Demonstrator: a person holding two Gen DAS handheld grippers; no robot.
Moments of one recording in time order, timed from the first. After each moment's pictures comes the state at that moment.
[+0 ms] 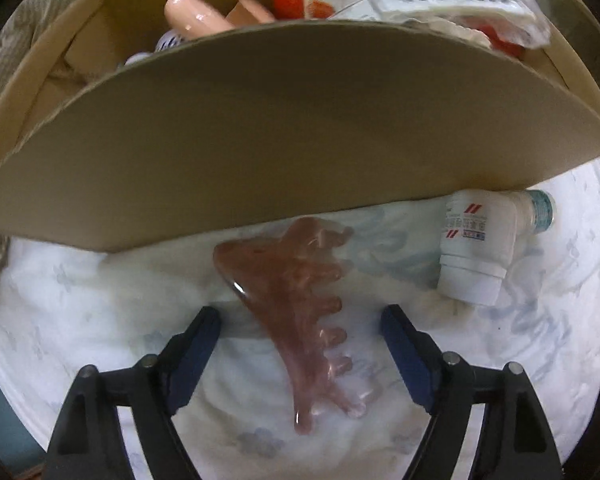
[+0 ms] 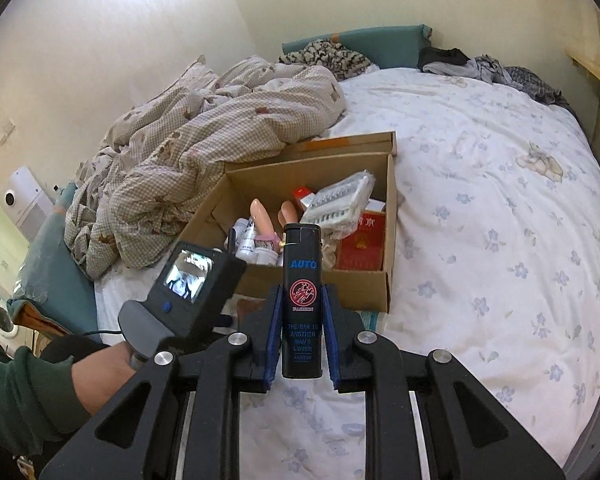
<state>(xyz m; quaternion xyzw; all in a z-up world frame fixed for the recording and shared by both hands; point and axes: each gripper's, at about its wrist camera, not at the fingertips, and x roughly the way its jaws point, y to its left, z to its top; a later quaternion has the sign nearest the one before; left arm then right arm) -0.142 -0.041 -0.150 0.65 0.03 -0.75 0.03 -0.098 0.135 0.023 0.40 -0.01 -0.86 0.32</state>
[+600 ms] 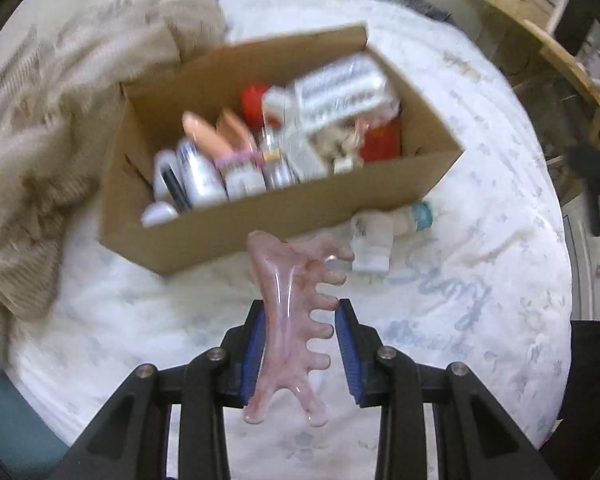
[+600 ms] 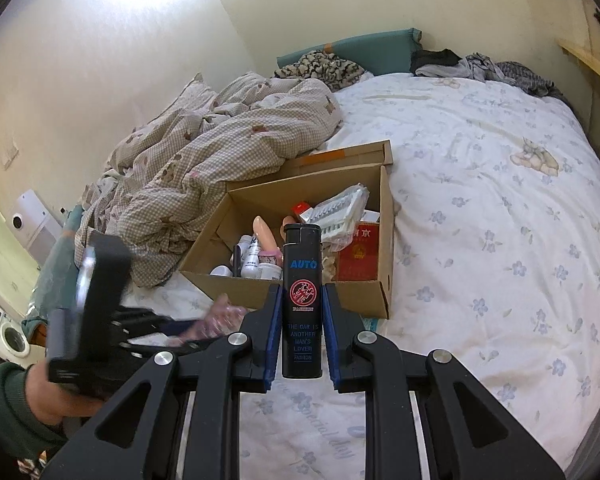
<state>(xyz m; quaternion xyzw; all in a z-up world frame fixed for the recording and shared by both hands) -0.076 -0.027 -0.036 0.56 -0.01 -0.83 -0.03 -0.101 0.148 0.029 0.40 -0.05 -0.86 0.32</state>
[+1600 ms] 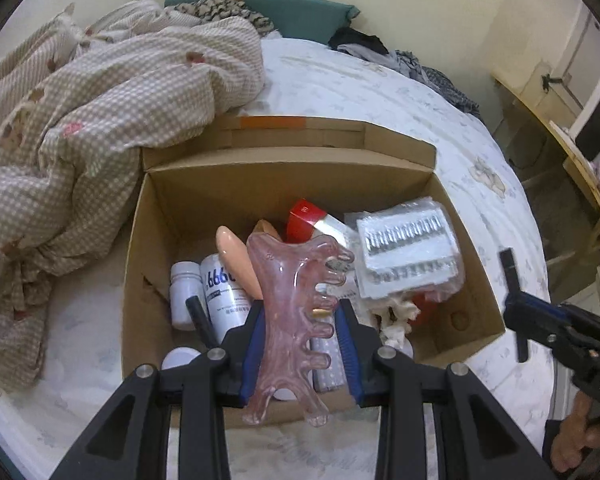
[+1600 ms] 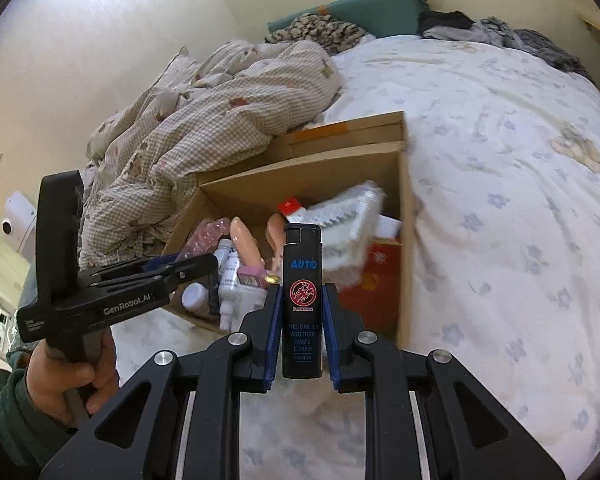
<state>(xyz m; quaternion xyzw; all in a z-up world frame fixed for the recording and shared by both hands) -0.194 -0.101 -0.030 0.49 0.10 -0.87 -0.02 -0.195 0.087 -0.016 0.46 -0.04 -0.83 0.33</state>
